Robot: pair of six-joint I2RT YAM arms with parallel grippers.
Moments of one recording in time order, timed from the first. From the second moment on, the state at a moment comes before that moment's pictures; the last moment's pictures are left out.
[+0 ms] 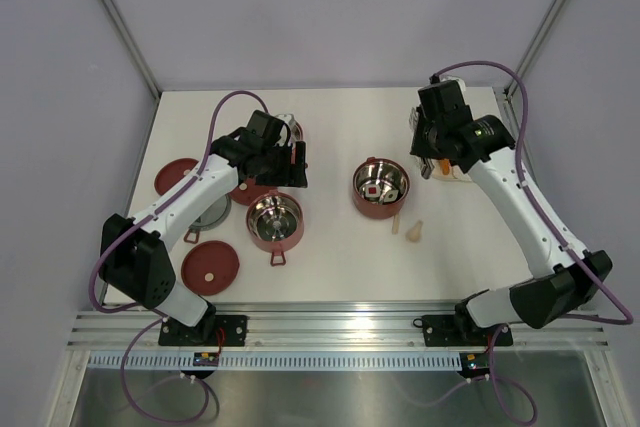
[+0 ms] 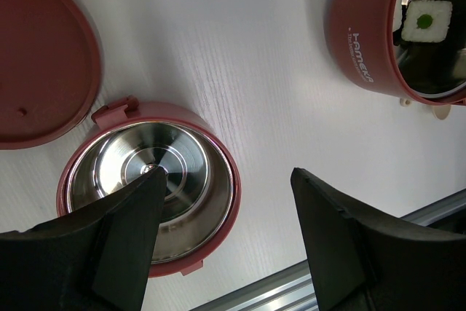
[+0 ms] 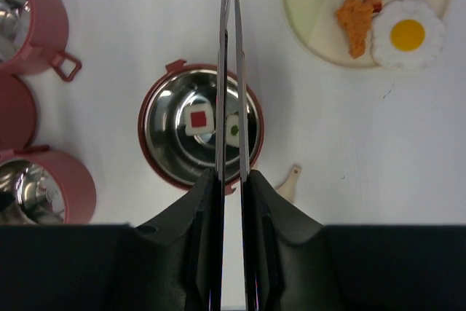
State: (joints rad) left arm -0.51 1.52 1.30 -0.72 0.10 -0.39; right arm 0.48 1.39 1.58 -1.00 0.31 0.48
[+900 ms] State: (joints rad) left arm -0.51 1.52 1.30 -0.72 0.10 -0.39; right arm 0.11 1.78 1.71 -0.85 0.14 0.38
